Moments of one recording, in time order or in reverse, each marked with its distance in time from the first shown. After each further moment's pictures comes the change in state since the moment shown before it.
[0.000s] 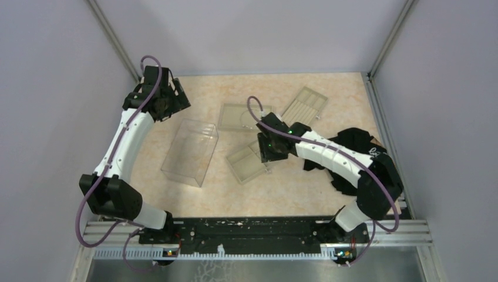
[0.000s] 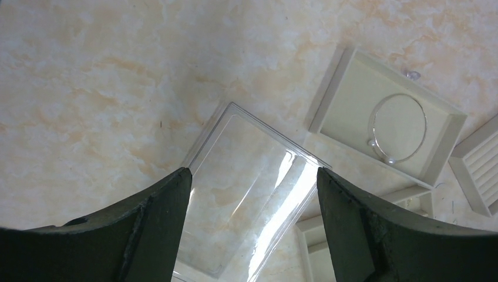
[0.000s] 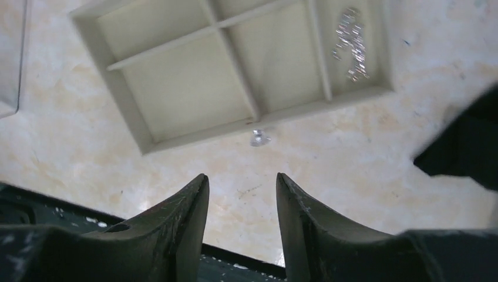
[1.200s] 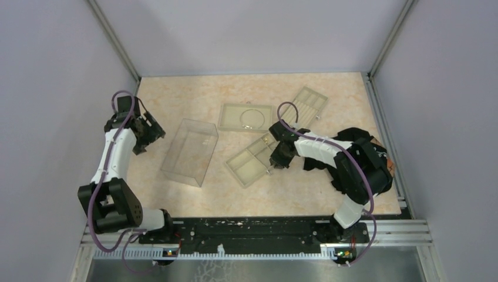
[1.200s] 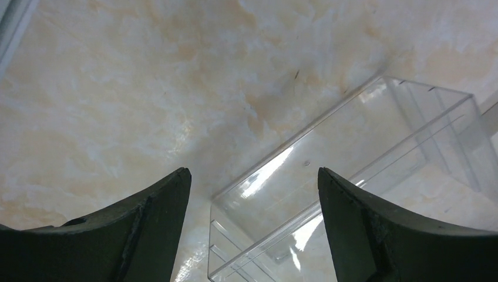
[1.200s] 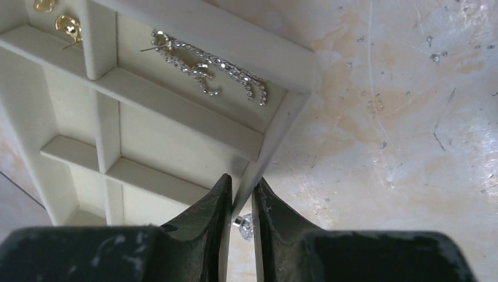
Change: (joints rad) left arm 0.361 -0.111 -0.348 0.023 0.080 0.009; right arm -0.193 0.118 -0.246 0.223 -0.053 0.722
